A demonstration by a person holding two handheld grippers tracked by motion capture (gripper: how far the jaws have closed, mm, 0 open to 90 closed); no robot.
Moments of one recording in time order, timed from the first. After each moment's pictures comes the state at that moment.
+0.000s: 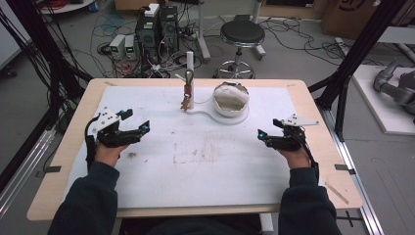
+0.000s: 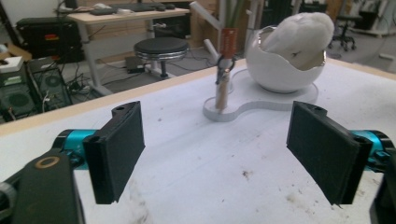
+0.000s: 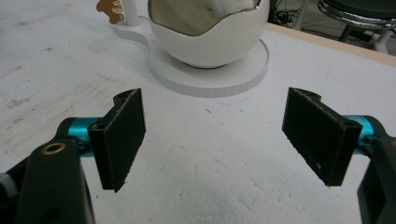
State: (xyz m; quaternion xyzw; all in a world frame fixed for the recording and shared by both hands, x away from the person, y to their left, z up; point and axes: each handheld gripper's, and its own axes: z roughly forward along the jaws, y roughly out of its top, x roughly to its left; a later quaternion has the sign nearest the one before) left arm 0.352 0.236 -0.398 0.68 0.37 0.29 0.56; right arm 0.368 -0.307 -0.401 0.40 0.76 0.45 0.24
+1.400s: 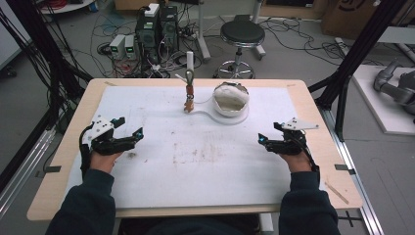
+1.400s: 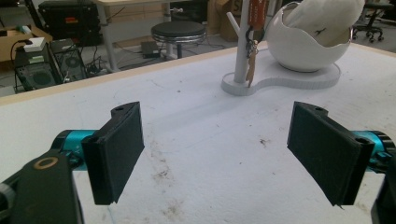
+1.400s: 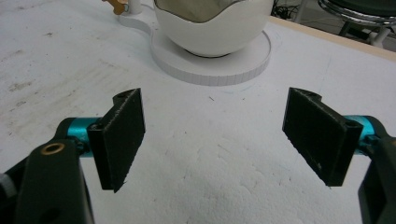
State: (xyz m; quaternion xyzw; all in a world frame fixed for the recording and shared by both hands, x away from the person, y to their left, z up) left arm 0.340 0.249 -0.412 0.69 0.39 0.29 0.53; right arm 0.357 -0.306 -0.402 0.39 0.77 0.44 0.24
